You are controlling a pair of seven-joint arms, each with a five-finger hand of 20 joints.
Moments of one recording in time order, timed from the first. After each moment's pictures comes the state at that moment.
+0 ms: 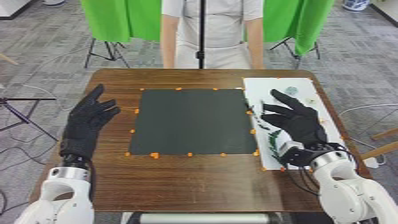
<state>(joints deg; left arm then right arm) 121.2 -56.5 -90.8 -124.7 47.8 19.5 12.9 -111.6 -61.8 92.0 -115.6 -50.7 0.0 4.6</state>
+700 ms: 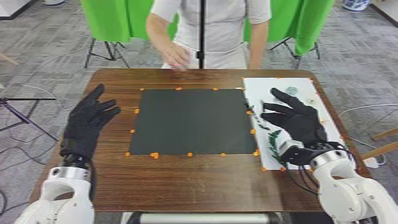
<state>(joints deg) 121.1 -56.5 -90.6 -124.6 47.6 19.5 12.9 -111.2 -62.0 91.8 -115.5 -50.6 0.0 4.5</state>
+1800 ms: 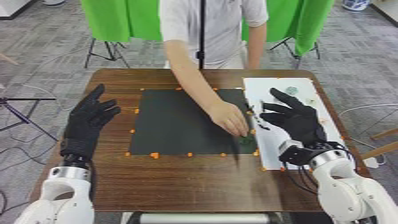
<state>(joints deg) 121.1 -56.3 -90.6 -124.7 47.6 19.6 12.9 -111.0 -62.0 91.6 -115.5 -50.6 0.0 4.7</state>
